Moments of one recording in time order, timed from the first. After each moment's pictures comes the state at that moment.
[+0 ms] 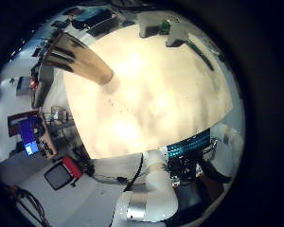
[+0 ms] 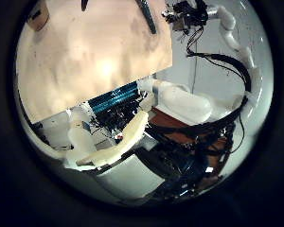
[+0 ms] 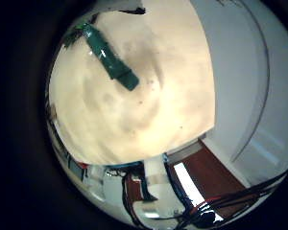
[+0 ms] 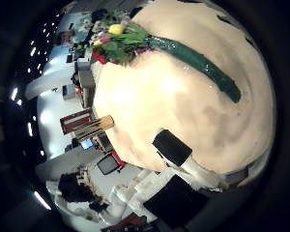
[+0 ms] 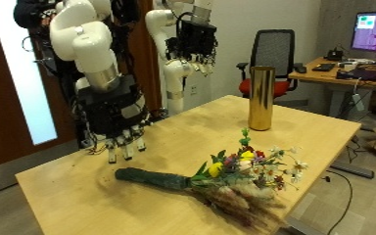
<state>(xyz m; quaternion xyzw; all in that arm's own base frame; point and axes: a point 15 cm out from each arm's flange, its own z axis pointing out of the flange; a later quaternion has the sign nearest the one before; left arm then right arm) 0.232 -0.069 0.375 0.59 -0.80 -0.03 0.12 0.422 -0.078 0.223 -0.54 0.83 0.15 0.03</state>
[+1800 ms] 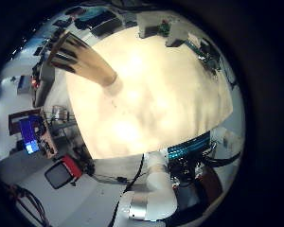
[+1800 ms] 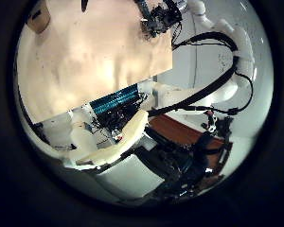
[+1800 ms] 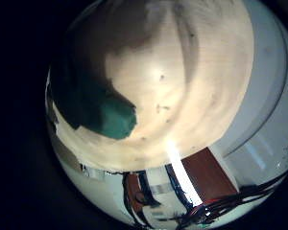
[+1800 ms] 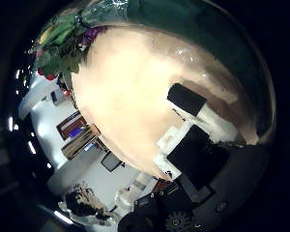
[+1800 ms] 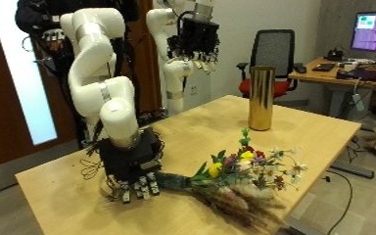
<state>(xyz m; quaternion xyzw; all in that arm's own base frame) 0.241 -0.068 0.386 0.60 -0.79 -0.03 0.12 0.453 -0.069 0.125 -0.54 0.81 0.24 -0.05</state>
